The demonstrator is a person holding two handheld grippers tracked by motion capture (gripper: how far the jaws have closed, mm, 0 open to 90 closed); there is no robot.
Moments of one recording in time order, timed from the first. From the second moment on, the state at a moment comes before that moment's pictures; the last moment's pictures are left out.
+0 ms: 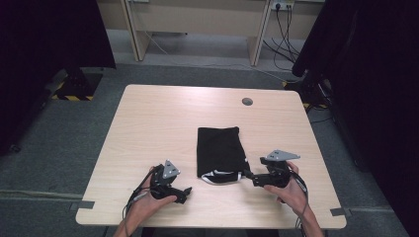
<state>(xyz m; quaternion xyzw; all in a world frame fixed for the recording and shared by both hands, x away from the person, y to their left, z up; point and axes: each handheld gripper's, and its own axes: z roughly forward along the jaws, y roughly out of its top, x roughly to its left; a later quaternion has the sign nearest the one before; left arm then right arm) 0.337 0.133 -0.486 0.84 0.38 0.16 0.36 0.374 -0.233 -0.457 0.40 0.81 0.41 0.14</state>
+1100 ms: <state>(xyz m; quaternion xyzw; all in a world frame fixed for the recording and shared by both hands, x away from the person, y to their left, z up) 0.337 0.133 -0.486 0.84 0.38 0.16 0.36 0.349 -0.255 -0.464 0.39 0.82 0.39 0.16</state>
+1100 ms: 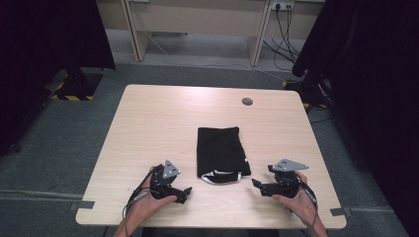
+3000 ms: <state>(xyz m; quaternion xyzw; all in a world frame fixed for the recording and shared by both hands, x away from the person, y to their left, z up) 0.310 0.132 -0.486 0.84 0.38 0.15 0.36 0.297 -0.285 -0.478 0.43 0.82 0.34 0.18</state>
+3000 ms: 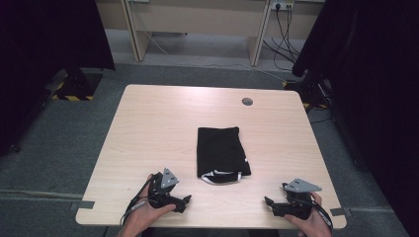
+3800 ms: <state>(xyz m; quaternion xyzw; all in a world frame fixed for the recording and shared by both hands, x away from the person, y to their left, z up) 0.293 0.130 -0.486 0.84 0.37 0.15 0.36 0.272 -0.293 -0.480 0.43 0.81 0.35 0.19</state>
